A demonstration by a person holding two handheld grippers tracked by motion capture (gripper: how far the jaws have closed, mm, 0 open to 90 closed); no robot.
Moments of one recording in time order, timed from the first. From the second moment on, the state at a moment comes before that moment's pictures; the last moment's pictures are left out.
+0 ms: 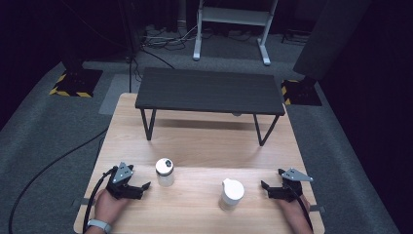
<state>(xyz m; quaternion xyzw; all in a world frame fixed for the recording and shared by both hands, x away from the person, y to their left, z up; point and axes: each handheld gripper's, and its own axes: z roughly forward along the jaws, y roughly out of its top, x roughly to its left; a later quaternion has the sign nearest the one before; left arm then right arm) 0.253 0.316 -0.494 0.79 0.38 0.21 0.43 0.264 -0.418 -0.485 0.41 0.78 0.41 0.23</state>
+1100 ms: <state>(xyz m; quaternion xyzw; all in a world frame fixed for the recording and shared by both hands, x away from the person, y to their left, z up) 0.250 0.309 -0.485 0.80 0.38 0.22 0.42 0.264 -0.417 -0.485 0.41 0.78 0.41 0.23</state>
